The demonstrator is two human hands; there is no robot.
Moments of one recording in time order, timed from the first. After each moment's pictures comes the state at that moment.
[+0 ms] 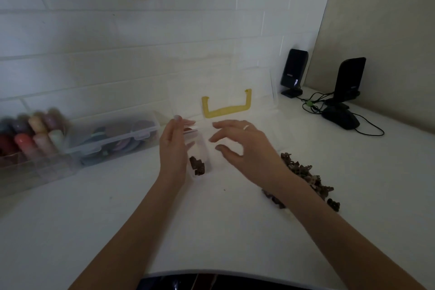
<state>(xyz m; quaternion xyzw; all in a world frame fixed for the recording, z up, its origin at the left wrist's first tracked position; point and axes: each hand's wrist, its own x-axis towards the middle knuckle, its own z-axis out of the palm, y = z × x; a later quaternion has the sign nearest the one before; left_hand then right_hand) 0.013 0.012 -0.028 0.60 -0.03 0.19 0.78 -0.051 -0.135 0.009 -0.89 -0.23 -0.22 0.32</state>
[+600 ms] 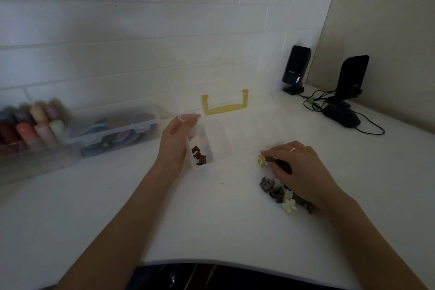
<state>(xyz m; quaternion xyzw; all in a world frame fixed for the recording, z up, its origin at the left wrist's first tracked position) 0.018 0.018 -0.028 0.56 -0.06 0.06 0.82 -0.074 -0.222 -0.031 -0.97 -0.11 -0.18 0.14</state>
